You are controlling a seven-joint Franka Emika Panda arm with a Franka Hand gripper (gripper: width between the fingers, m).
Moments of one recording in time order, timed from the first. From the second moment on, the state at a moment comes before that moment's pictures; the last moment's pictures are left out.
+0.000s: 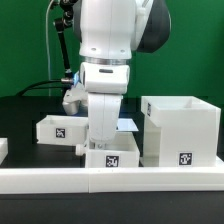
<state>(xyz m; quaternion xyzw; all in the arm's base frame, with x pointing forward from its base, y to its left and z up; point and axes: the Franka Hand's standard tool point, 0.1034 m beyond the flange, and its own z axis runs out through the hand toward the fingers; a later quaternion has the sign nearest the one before) 0.539 -0.029 0.020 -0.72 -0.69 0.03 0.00</state>
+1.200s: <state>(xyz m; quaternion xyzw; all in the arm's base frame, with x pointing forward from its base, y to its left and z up) 0.544 -0.008 0.017 -0.73 -0.69 0.02 0.00</state>
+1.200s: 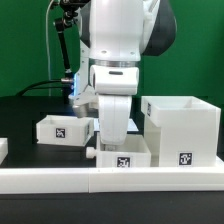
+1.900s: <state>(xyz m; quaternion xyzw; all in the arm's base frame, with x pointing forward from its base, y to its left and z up) 0.543 -0.005 0.014 -0.71 -0.70 0.02 -0.01</state>
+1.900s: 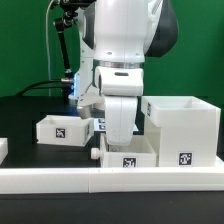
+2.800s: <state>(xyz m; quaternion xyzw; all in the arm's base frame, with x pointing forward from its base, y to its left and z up) 0.544 0.006 0.015 -0.70 -0.71 0.02 -0.01</state>
